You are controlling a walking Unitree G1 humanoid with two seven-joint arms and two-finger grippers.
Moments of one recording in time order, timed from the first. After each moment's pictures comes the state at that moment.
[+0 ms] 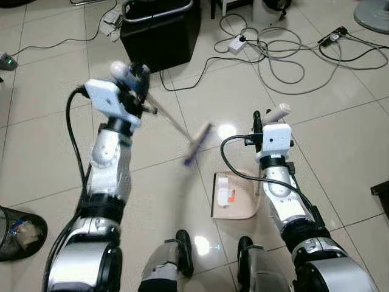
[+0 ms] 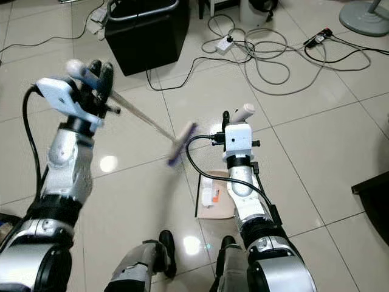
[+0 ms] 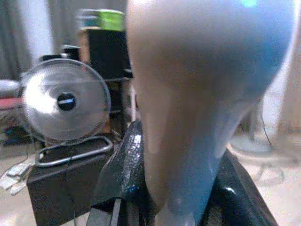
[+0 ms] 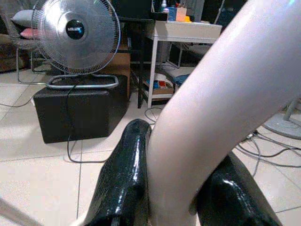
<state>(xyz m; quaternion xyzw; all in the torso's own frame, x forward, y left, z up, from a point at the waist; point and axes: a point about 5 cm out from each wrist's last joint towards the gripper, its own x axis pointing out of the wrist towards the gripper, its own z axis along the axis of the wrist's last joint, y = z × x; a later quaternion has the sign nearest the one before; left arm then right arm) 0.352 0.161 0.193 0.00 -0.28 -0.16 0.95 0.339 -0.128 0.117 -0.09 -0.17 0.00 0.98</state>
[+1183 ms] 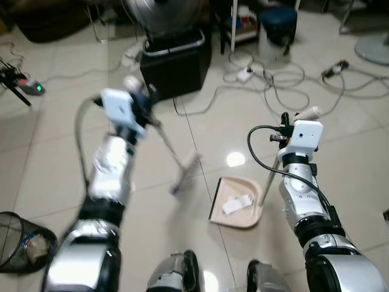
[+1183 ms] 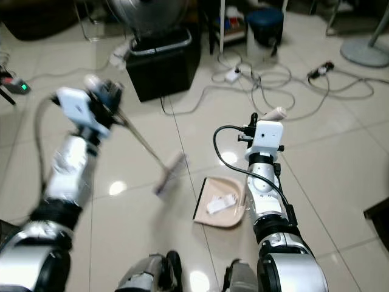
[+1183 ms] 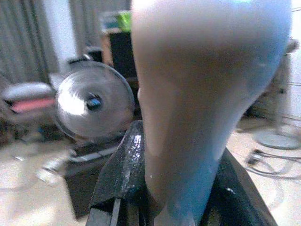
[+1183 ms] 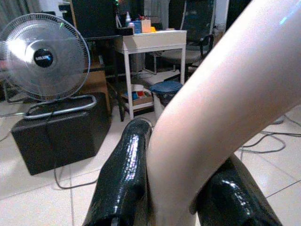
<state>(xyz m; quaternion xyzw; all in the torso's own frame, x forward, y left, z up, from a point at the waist) 0.364 0.170 0.184 0.00 -0.20 -0.11 0.97 0.346 -0.180 0.114 -0.03 -0.11 -0.08 0.99</state>
